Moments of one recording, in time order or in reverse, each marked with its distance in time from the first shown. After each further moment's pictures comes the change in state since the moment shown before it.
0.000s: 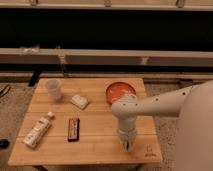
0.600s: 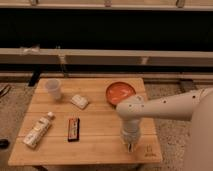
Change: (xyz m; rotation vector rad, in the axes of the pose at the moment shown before) arm 0.004 -0.009 -0.003 -0.048 -0.034 0.039
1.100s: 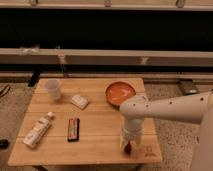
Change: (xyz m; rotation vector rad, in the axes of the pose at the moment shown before) arm -0.010 0.001 -0.008 -0.057 -0.057 0.007
